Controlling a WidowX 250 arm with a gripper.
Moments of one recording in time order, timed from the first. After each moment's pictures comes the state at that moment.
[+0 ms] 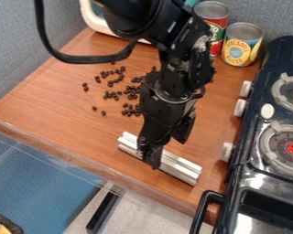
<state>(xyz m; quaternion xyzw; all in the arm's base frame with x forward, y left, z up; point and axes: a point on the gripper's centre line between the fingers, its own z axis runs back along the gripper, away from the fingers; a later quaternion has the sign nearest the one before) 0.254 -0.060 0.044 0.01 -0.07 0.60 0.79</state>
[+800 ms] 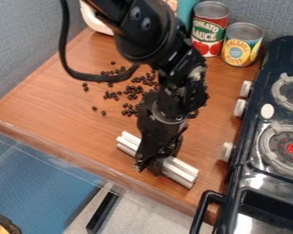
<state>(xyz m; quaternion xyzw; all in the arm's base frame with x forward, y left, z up) 0.247 -0.049 0.009 0.04 -0.06 0.61 0.79</state>
